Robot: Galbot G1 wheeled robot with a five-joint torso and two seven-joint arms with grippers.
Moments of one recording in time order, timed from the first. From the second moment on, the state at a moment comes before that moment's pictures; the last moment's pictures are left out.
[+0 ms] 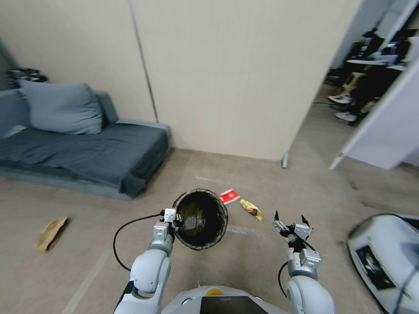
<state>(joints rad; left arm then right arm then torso) 1.53 -1.50 -0.40 -2.23 0.06 0.60 -0.06 -1.76 1.61 0.67 2.20 0.02 -0.08 0.16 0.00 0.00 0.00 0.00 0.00</state>
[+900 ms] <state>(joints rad) 1.58 -1.53 -0.56 -2.27 0.04 0.58 -0.05 -1.77 1.61 0.69 2.21 0.02 -0.09 0.16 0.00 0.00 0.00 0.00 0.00</state>
